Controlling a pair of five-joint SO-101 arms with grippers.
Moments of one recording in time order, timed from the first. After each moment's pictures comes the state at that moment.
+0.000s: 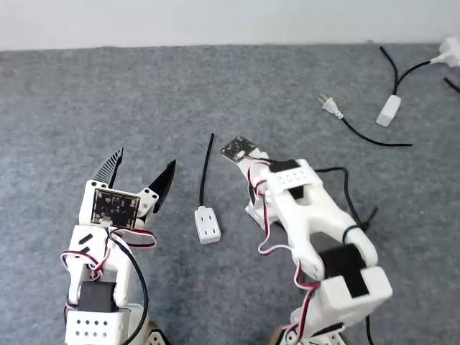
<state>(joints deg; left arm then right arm) -1.9 -86.4 85.1 23.4 -8.0 -17.9 9.3 28.2 58.2 26.2</state>
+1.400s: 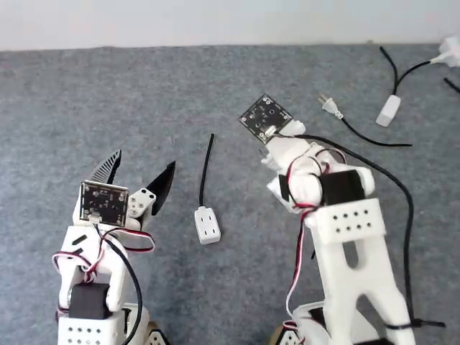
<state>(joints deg) -1.1 -86.4 75.7 36.8 -3.9 -14.2 -33.1 25.1 75.7 32.7</state>
